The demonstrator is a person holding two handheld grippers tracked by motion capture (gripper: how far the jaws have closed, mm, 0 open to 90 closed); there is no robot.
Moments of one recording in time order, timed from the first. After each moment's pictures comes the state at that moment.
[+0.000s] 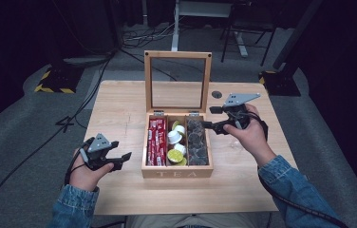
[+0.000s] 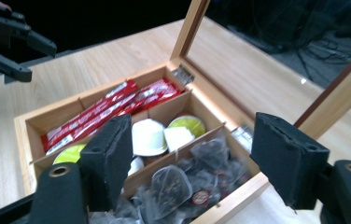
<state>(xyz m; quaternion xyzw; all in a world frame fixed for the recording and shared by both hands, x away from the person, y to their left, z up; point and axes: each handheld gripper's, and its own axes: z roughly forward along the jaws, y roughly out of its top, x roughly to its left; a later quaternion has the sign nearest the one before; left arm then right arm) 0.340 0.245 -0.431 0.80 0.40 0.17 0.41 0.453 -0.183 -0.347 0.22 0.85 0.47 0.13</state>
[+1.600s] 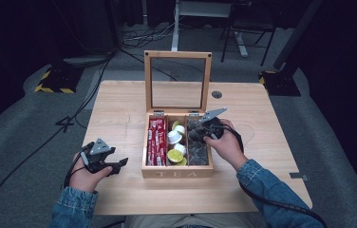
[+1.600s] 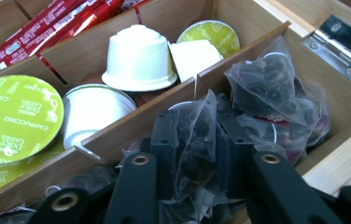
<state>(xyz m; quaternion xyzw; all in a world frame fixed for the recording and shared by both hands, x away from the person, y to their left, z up) 0.343 0.254 -0.457 0.81 0.42 0.16 0.38 0.471 -0.140 -0.435 0.25 0.89 0.36 0.08</state>
